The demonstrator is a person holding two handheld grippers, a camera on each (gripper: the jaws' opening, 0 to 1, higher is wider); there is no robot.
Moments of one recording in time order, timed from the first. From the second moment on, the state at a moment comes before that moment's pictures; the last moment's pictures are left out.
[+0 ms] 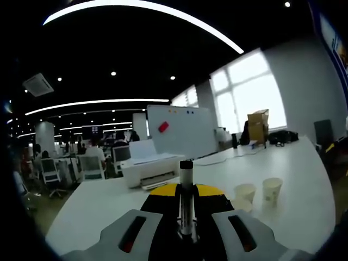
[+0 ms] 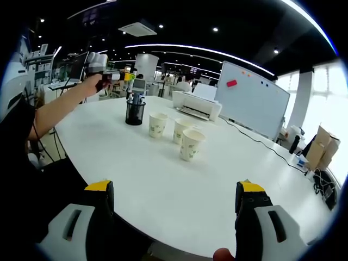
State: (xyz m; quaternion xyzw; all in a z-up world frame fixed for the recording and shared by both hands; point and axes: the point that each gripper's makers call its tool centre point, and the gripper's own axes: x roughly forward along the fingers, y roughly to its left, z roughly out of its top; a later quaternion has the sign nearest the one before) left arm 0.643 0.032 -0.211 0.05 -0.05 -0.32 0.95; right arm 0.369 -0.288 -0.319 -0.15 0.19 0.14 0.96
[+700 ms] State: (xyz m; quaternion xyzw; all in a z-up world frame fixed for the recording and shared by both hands) left arm 0.641 0.033 -0.206 0.05 -0.06 -0.32 0.95; right arm 0.368 -0.289 -0.316 -0.15 0.19 0.14 0.96
